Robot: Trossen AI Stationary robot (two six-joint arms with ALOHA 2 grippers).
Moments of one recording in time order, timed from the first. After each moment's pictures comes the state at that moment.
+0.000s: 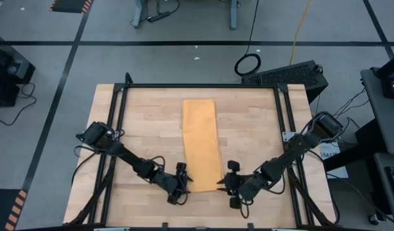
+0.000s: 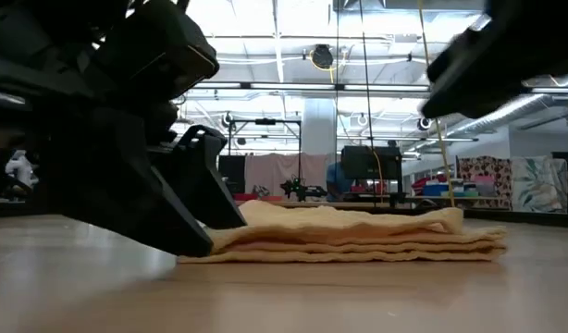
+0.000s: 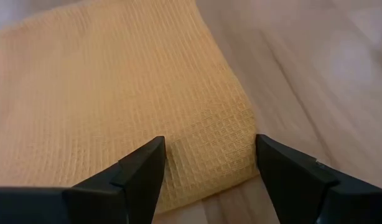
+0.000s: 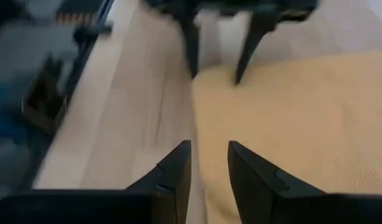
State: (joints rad) left arm -0.52 1.92 0.81 0.40 -0.23 -0.11; right arm 0.67 1.64 0.84 0.09 0.44 0.52
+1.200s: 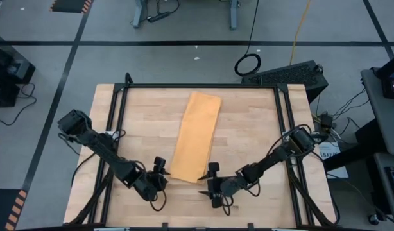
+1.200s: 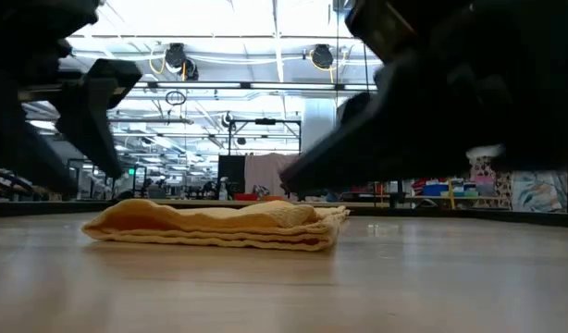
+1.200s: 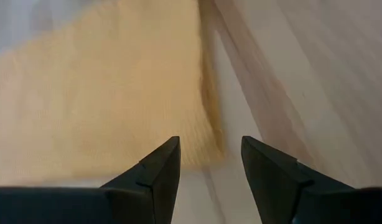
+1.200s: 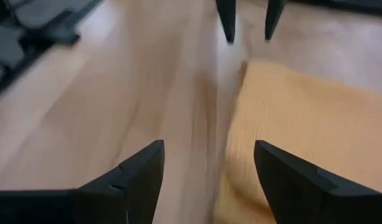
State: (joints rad) left arm -0.71 1.59 0.77 -0.26 -0.49 -0.14; right arm 0.53 2.01 0.91 0.59 0.43 0.16
